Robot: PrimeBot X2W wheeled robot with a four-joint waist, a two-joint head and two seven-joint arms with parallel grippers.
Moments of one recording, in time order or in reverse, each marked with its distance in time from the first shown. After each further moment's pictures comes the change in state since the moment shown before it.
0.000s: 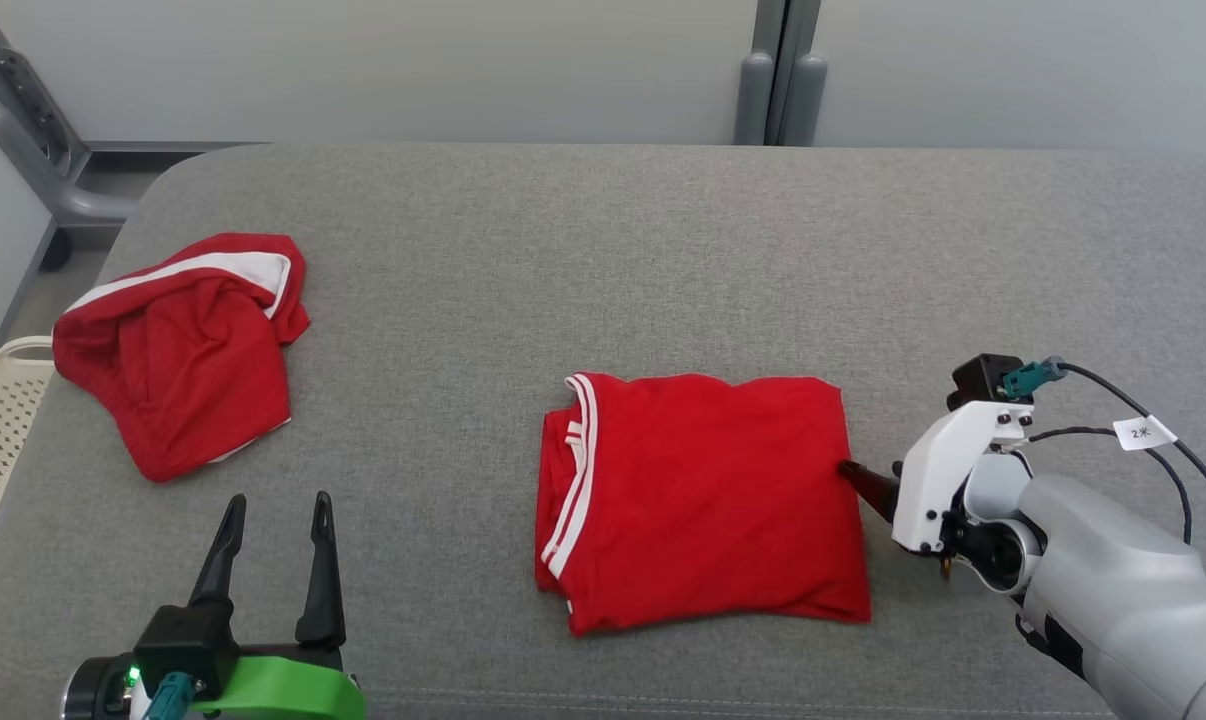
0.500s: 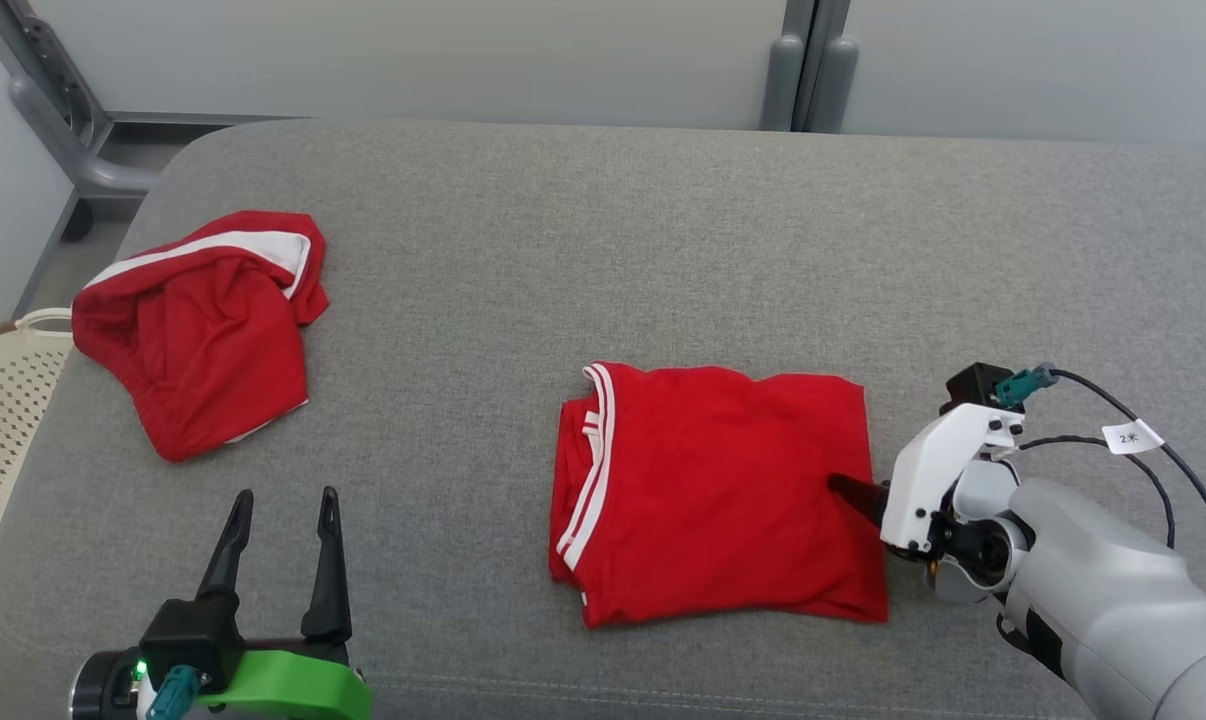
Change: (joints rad) left arm -0.012 0.000 -0.012 0.013 -0.009 0.002 0.000; right arm -0.011 0.055 -0.020 0.092 0.071 0.000 0.077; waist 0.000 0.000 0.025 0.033
